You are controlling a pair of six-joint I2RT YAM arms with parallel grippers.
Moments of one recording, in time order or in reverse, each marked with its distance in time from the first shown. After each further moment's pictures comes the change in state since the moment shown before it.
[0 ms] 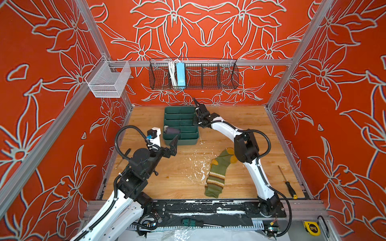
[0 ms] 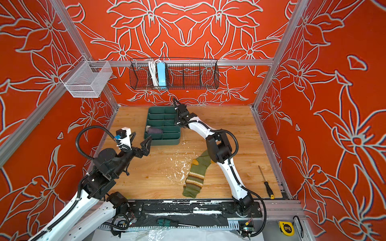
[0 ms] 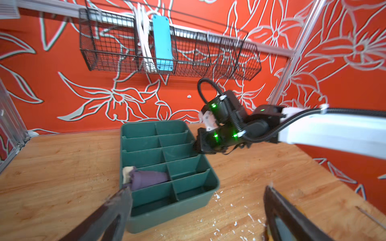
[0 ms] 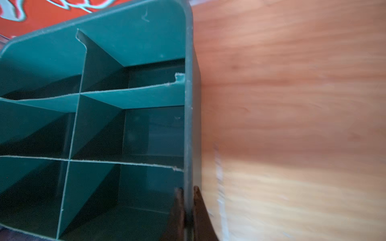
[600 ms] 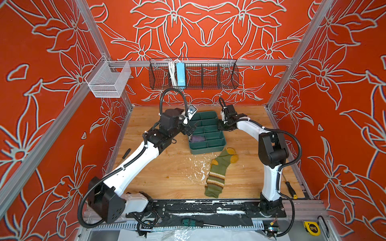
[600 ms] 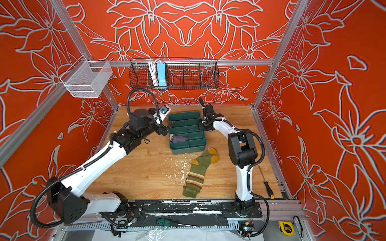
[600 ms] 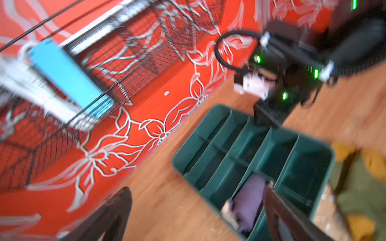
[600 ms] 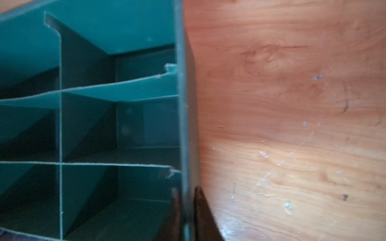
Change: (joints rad) left arm 0.000 0.701 0.503 -0.068 0.142 0.488; right arm -0.252 -0.402 -0.585 0.003 -0.163 -0.249
